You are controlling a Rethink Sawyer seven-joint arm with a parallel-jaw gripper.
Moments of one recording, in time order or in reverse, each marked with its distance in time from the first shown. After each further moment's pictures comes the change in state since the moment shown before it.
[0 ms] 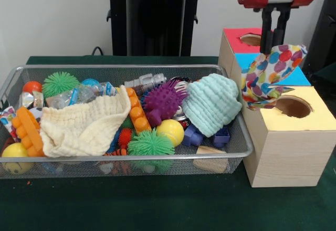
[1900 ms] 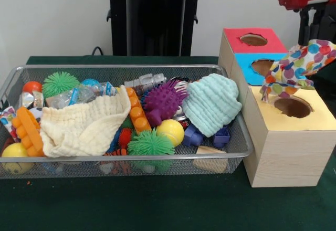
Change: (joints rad) arm 0.092 -0.027 0.000 0.126 0.113 -0.026 0.000
